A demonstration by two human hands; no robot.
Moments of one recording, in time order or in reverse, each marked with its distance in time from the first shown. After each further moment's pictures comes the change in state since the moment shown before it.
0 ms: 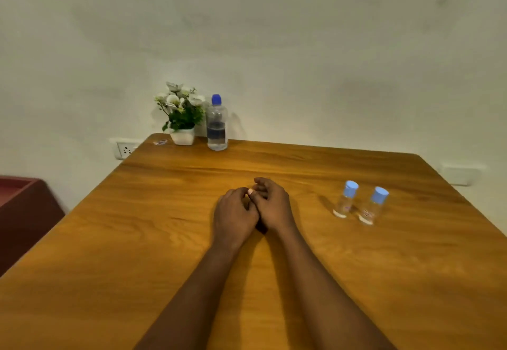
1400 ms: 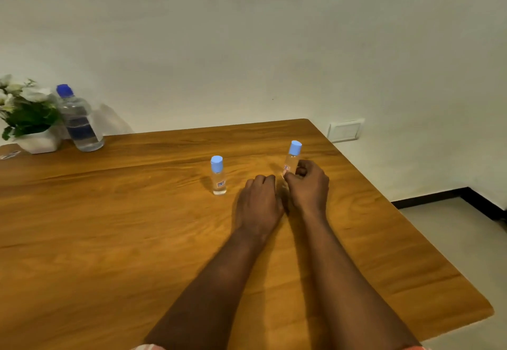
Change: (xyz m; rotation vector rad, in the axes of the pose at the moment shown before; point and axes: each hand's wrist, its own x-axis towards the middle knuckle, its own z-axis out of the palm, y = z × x) left_hand -0.083 0.198 0.167 0.128 -0.290 0.418; right_hand -0.045 0.100 -0.267 -0.155 0.688 0.155
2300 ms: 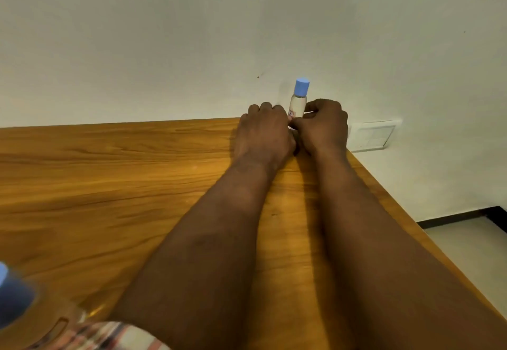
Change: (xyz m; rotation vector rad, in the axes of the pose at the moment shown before) left_hand 0.277 -0.013 0.127 0.192 0.148 0.093; right_hand 0.271 0.046 0.089 -0.224 -0.032 -0.092
